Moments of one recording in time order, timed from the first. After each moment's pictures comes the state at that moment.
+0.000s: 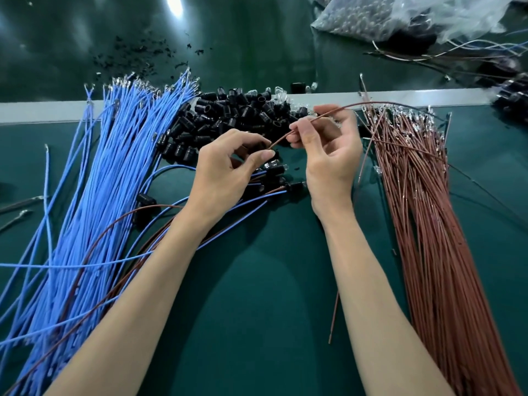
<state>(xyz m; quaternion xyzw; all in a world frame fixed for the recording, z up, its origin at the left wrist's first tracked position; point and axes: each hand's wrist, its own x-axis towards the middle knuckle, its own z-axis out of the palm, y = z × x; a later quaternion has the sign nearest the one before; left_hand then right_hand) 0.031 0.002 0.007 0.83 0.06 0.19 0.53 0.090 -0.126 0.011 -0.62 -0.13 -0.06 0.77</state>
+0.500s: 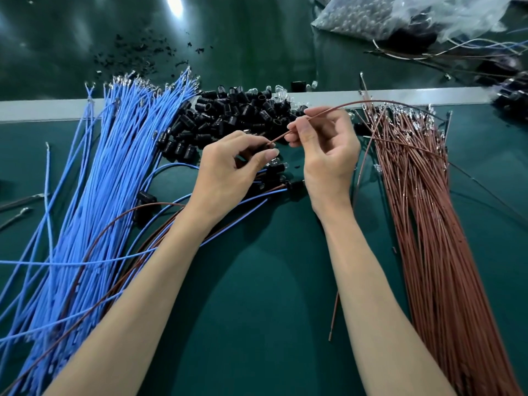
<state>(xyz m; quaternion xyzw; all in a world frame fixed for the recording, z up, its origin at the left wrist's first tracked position) 0.031 -0.001 0.008 0.85 0.05 0.20 0.49 0.089 -0.126 0.010 -0.64 -0.14 -0.06 0.75</state>
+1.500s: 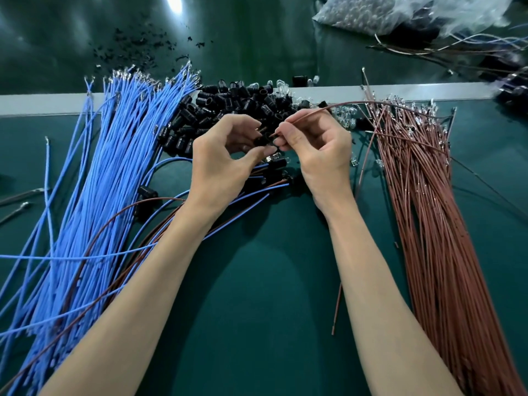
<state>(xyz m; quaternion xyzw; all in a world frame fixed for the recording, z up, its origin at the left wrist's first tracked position) 0.033 0.002 0.000 0.79 0.08 0.25 0.56 0.089 -0.126 0.007 -0.65 -0.18 0.01 0.74</state>
